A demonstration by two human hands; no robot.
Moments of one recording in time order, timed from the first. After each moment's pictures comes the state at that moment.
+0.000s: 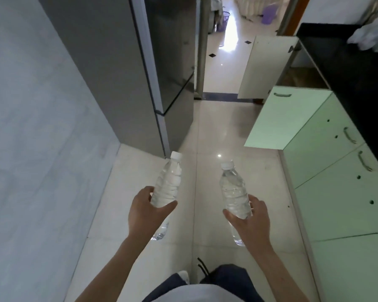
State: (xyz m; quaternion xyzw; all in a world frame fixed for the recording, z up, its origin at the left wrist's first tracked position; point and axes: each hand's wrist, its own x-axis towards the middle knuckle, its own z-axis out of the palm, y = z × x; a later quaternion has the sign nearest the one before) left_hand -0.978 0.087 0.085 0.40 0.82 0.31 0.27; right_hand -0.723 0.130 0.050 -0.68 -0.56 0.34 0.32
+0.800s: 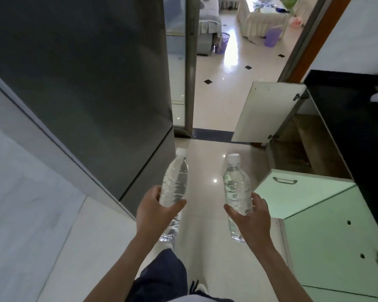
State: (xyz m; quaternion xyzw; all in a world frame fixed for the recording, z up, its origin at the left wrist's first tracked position) left_hand -0.948 0.664 0.090 0.42 0.80 0.34 0.27; right_hand -0.712 0.721 0.069 -0.67 -0.58 0.32 0.34
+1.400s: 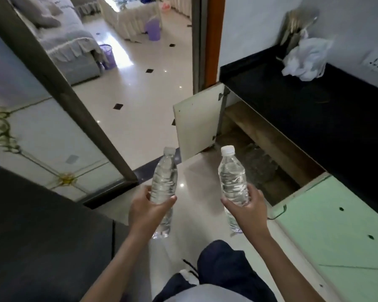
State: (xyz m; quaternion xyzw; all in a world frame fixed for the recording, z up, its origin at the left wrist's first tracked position) left_hand -0.956 1.128 0.084 0.60 0.65 0.27 0.38; right_hand -0.720 1.043 0.055 -0.79 -0.34 0.27 0.44
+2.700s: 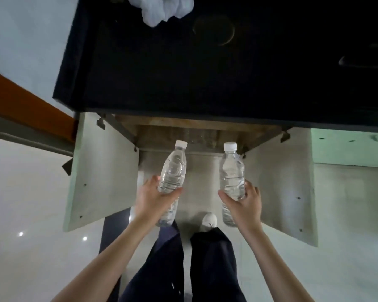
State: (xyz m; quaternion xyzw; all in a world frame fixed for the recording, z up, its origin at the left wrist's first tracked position) left_hand -0.613 1.553 -0.066 0.83 0.34 -0.17 0.41; right_hand -0.579 1.315 -0.083 -0.89 0.16 0.13 0.41
